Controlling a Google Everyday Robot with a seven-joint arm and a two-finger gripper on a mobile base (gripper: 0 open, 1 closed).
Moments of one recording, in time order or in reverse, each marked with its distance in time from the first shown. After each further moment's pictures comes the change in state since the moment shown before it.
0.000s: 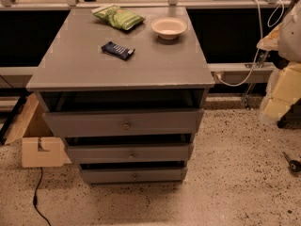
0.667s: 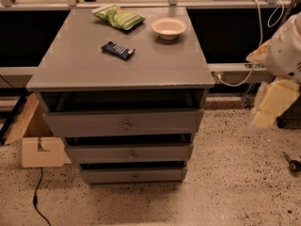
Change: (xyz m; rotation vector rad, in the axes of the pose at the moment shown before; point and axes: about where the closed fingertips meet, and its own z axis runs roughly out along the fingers) arm -0.005 0.008 0.030 -0.033 -0.049 -0.005
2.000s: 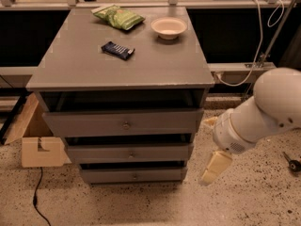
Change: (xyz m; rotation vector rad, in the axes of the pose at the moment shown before) arm -0.006 0.068 0.196 -0.161 -0.187 0.013
